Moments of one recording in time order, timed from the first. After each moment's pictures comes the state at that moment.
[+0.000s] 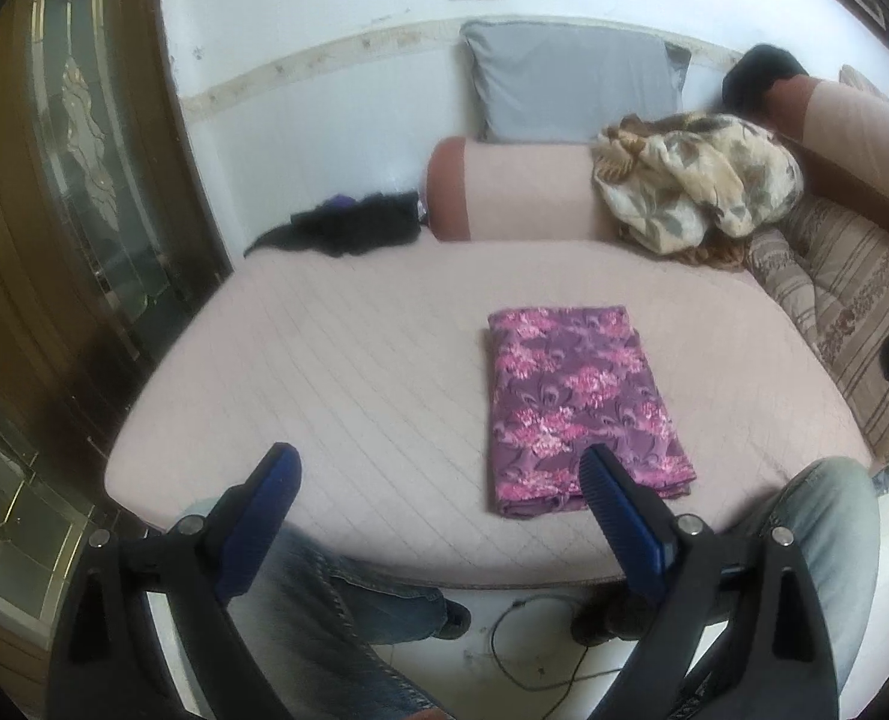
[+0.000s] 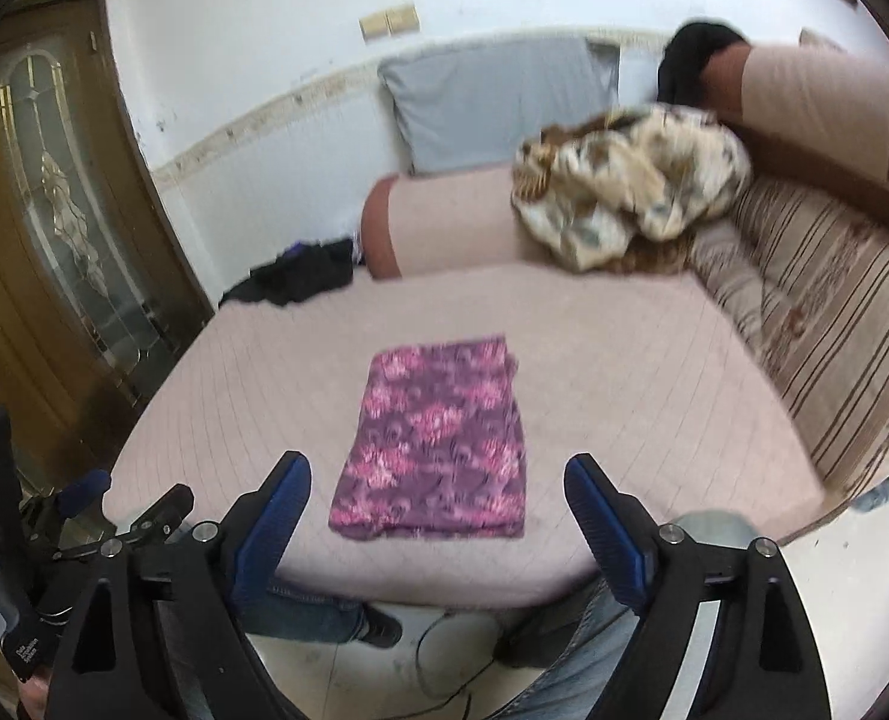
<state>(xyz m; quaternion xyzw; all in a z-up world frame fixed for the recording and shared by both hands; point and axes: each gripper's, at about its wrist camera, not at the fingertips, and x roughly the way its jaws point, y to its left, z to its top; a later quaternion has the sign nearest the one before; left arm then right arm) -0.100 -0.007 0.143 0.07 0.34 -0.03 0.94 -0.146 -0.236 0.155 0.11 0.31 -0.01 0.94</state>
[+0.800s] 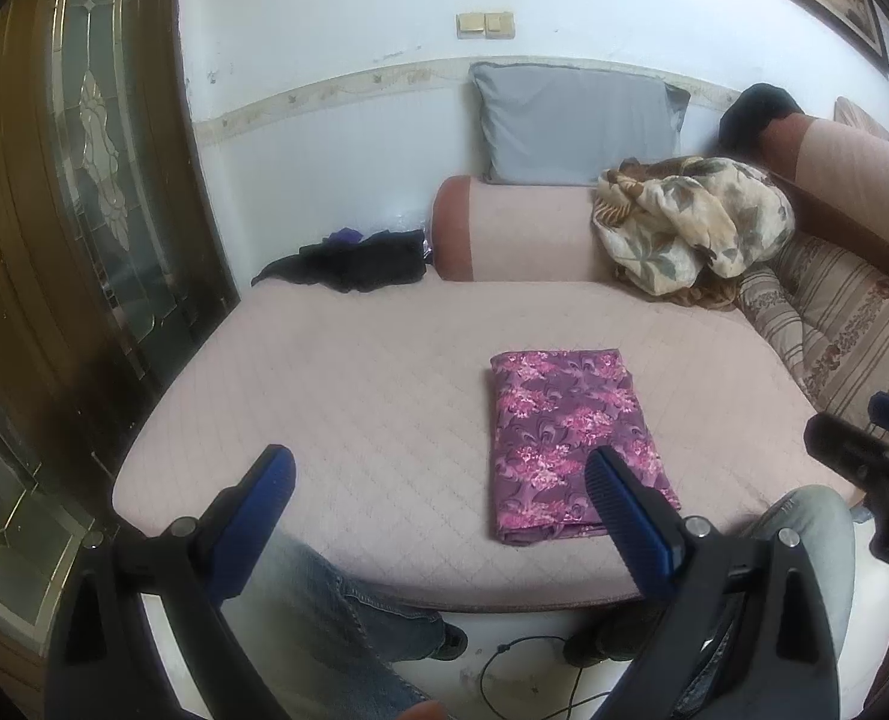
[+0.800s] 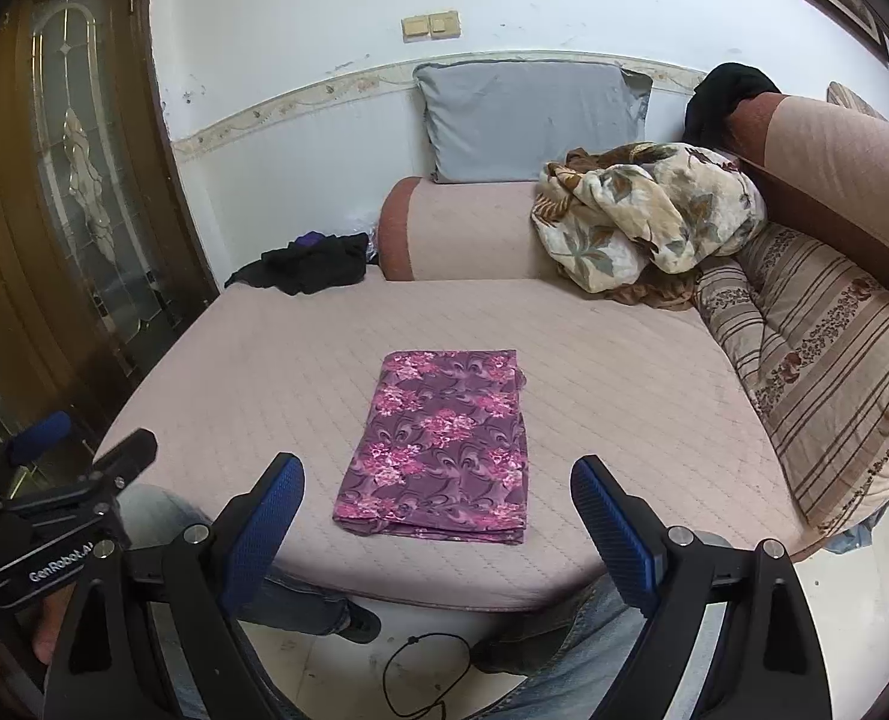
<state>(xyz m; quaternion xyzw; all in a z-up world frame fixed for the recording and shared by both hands) -0.113 -0.001 0.171 0.06 0.31 -0.03 0.95 -0.141 -0.206 0.164 0.06 0.32 0.00 0.95</state>
